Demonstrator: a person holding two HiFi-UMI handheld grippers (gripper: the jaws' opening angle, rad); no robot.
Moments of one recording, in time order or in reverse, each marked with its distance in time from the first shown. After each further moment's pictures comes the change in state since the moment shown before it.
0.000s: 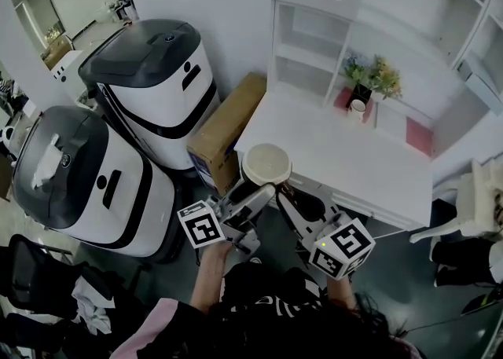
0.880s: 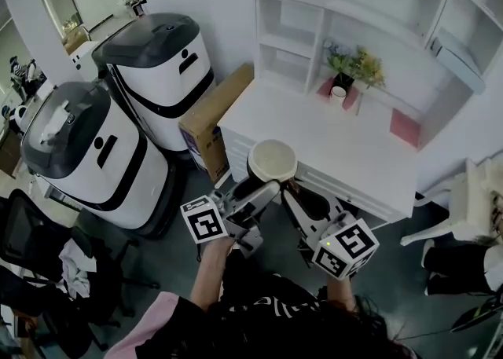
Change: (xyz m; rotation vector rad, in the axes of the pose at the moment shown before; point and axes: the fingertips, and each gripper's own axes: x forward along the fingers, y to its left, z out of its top) left arm 0.037 -0.114 -0.147 0.056 -0.046 -0.005; right arm -0.192 -0.003 -0.005 -0.017 -0.041 0.053
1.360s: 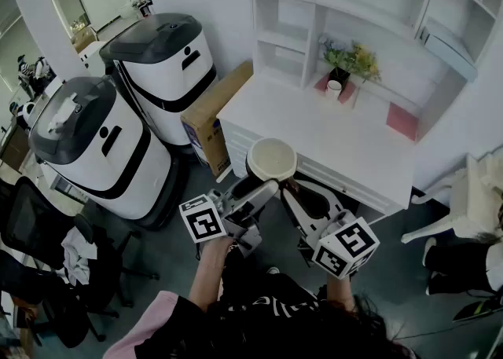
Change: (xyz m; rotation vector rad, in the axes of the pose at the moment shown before) left arm -0.001 -0.051 -0.051 0.033 -0.007 0.014; right arm -0.071 0.015 0.000 0.008 -0.014 0.032
